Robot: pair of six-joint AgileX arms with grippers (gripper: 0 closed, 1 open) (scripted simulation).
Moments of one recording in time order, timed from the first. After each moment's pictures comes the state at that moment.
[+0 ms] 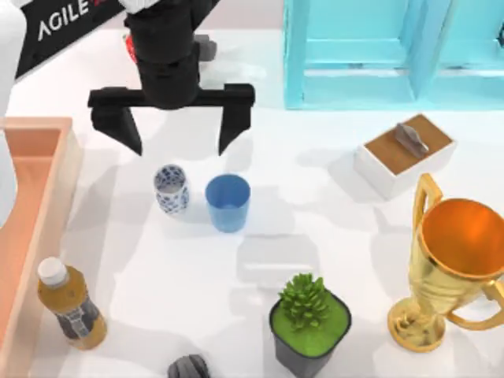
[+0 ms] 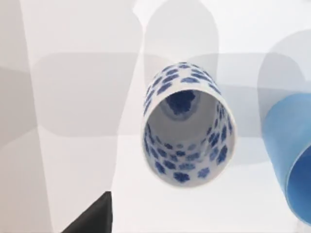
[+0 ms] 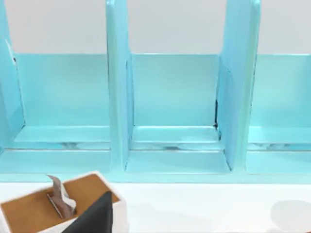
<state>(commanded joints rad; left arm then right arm) -0.46 2.23 2.02 -1.37 0.00 -0.43 0.00 0.00 0.00 0.00 0.00 0.00</state>
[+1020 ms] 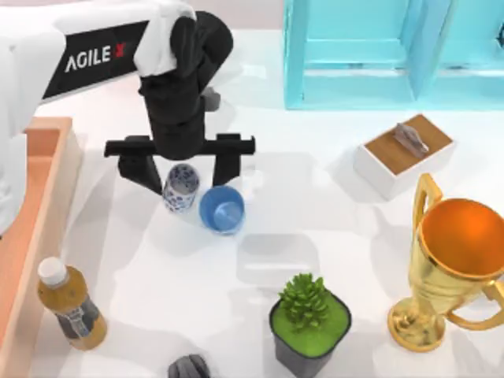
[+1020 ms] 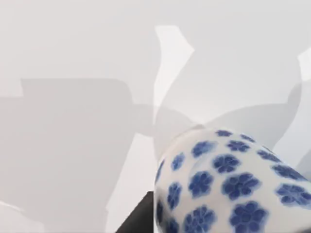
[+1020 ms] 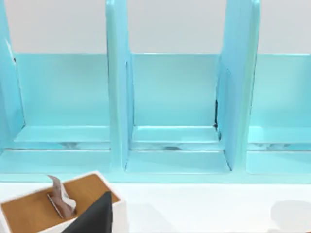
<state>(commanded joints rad) -0.46 2.26 1.76 -1.07 0.00 -0.43 0.00 0.00 0.00 0.00 0.00 0.00</state>
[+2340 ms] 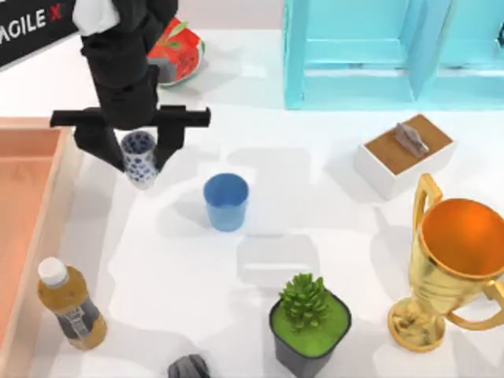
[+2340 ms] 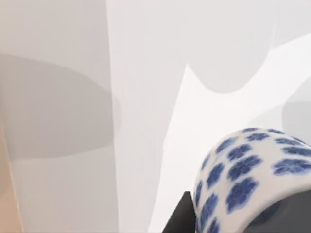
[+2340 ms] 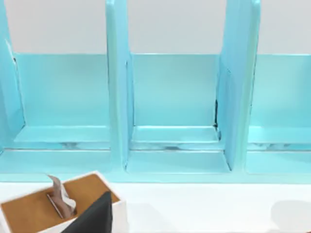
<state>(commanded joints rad) -0.34 2.17 1.82 -1.22 0.00 -0.32 0.00 0.00 0.00 0.00 0.00 0.00</state>
